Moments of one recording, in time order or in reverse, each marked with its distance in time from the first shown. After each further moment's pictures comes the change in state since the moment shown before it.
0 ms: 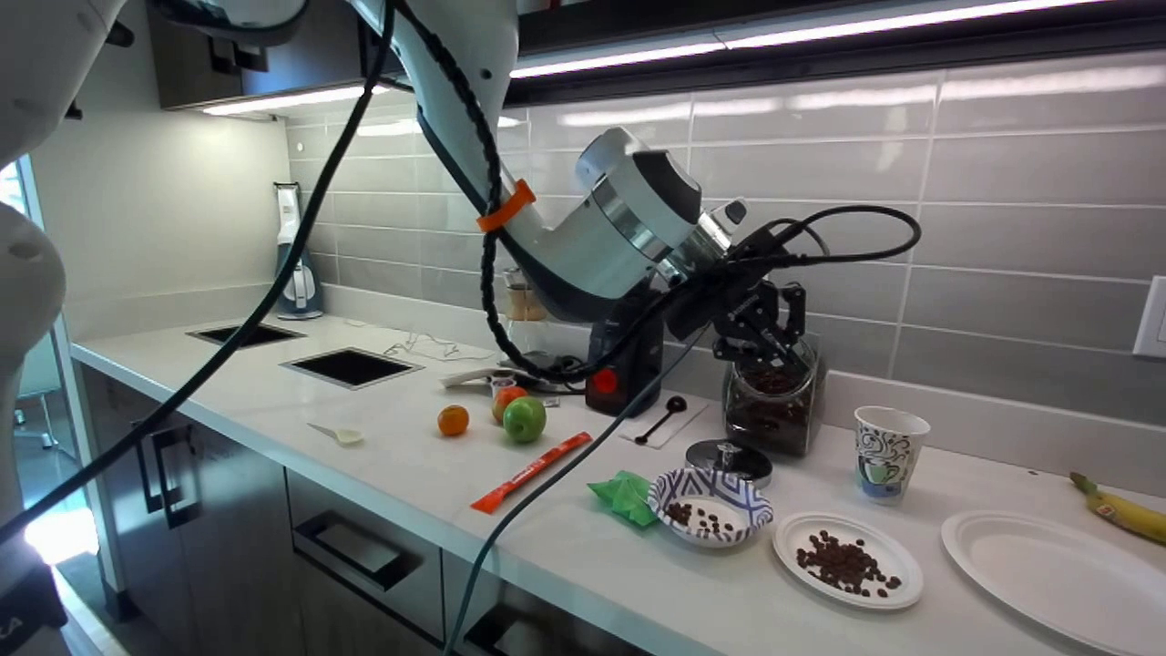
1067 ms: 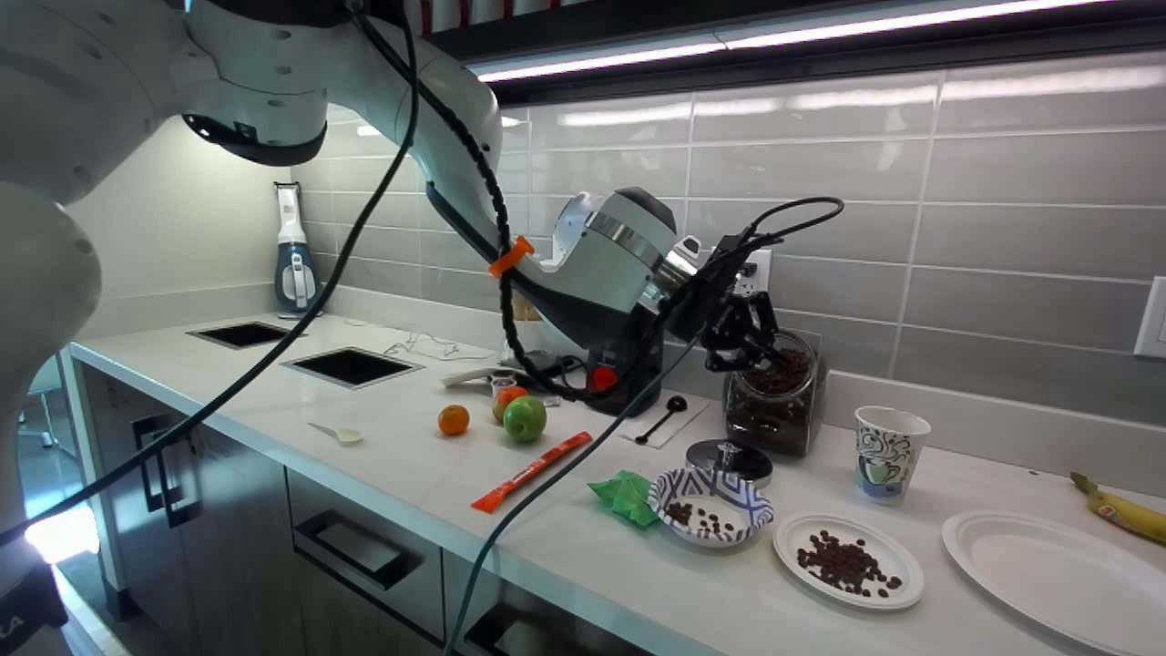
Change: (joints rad) arm 0.229 0.376 -0.211 0.133 -0.038 0.052 -0.005
